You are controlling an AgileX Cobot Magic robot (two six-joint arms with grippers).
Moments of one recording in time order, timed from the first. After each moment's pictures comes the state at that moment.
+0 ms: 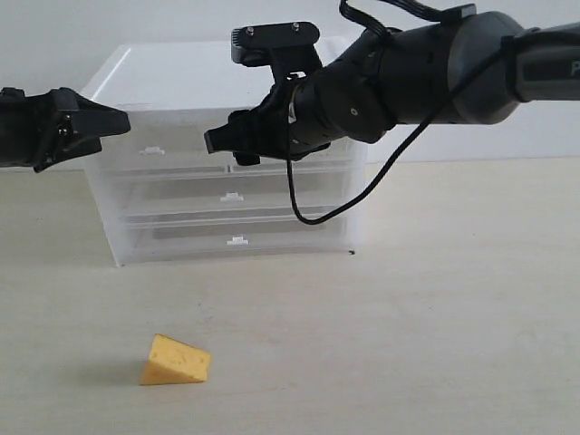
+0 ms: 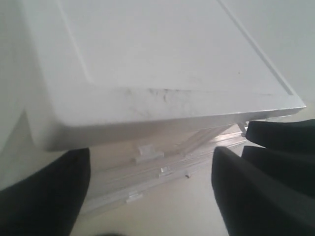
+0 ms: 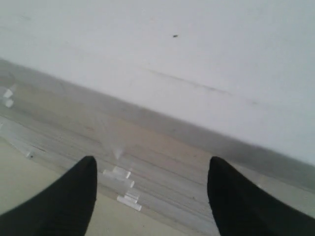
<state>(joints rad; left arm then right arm) 0.12 1.74 -1.08 1.51 -0.81 -1.73 0.65 1.94 -1.52 -0.38 0.27 0.51</state>
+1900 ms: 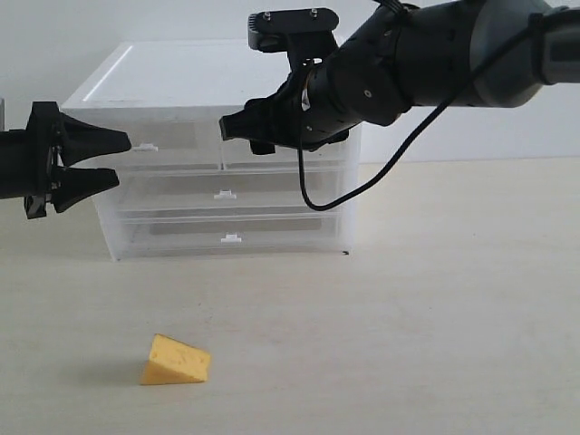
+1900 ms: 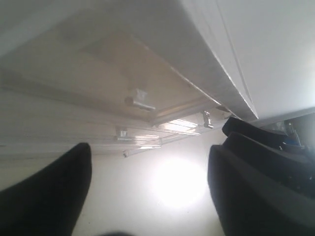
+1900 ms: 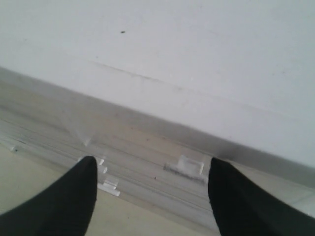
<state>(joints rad) 0.18 1.88 -1.04 1.44 -1.05 -1.92 0.65 1.90 -1.52 -0.42 0.35 0.58</state>
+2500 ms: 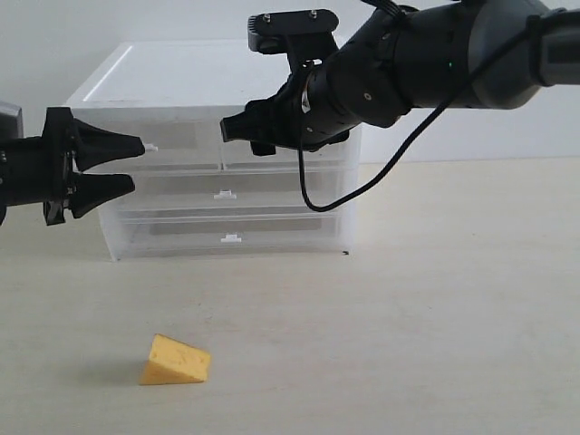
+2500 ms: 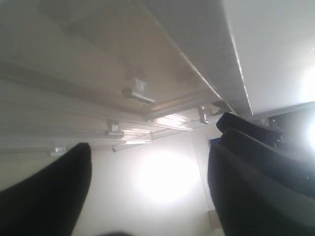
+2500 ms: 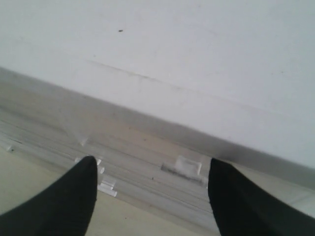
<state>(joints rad) 0.15 1.93 -1.05 1.41 -1.08 -1.92 0.65 1.90 -1.52 -0.44 0.35 0.60</state>
